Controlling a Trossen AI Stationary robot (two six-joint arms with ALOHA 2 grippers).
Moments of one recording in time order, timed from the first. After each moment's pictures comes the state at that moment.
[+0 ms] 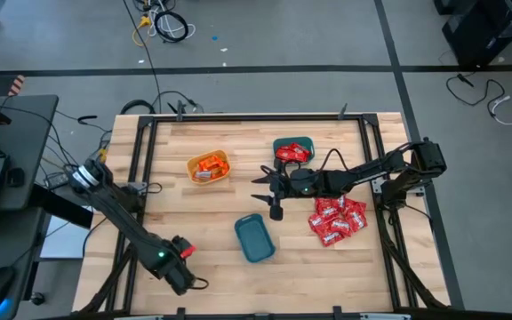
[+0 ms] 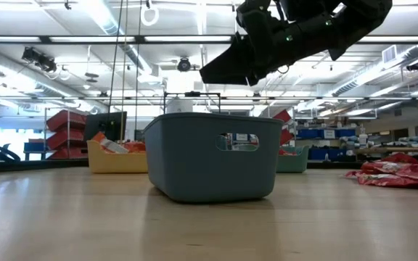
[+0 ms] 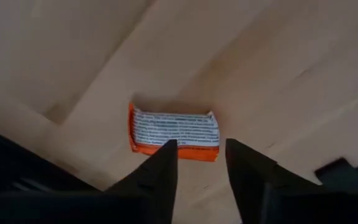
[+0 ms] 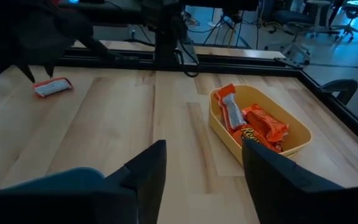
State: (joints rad) left arm -0.81 1.66 1.06 -0.94 0.18 -1.58; right arm 0.05 1.63 0.81 0.52 0.15 -0.03
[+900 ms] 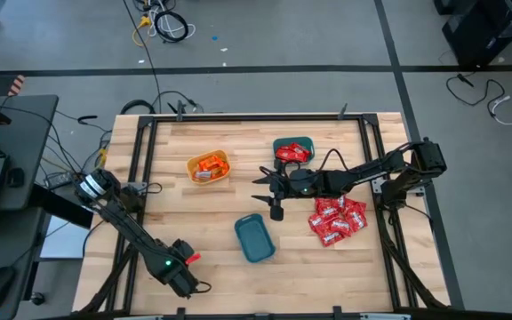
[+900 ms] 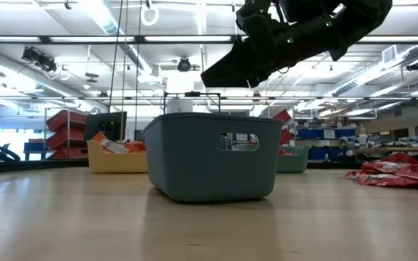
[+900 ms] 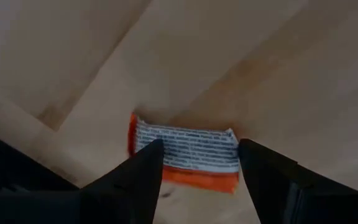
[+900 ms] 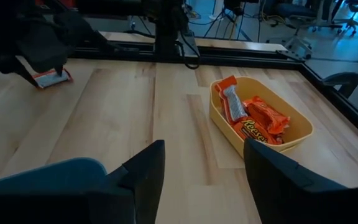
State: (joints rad) left arm -0.82 1.77 1.06 -0.93 0.21 -1.59; right arm 0.05 1.63 0.81 0.49 0.15 -0.03
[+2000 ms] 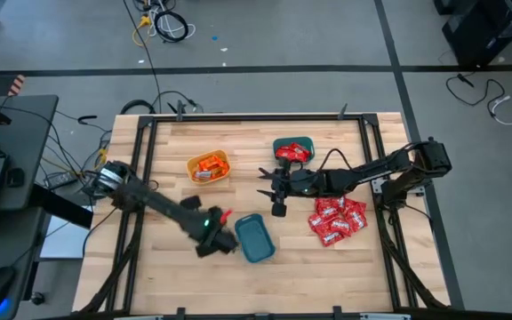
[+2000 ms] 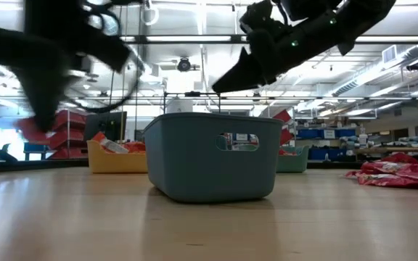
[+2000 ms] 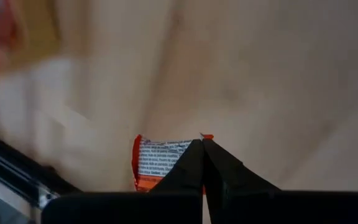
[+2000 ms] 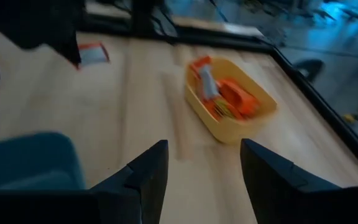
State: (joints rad) left arm -0.44 1.83 1.32 -1.32 -0.19 -0.84; right arm 0.05 1.59 0.81 0.35 0.27 -0.07
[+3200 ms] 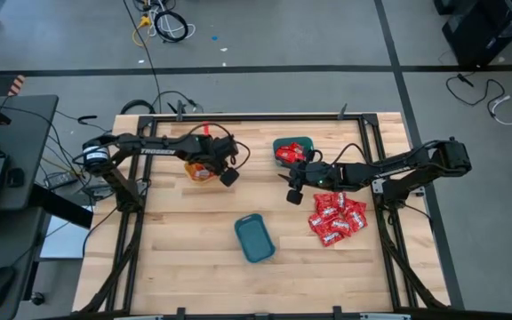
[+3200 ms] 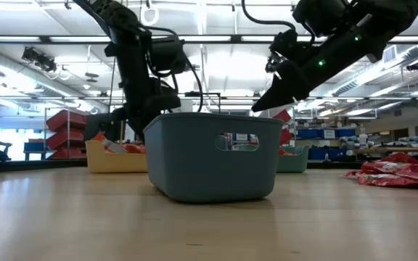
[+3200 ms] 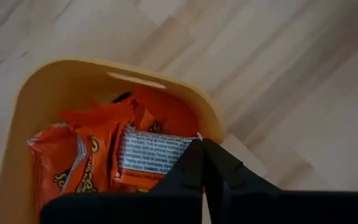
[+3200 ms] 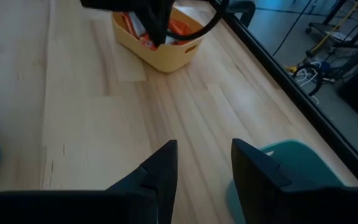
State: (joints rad) left arm 0.32 1.64 1.05 -0.65 -0.15 -0.46; right arm -0.03 1.39 0.61 0.25 0.38 -0.02
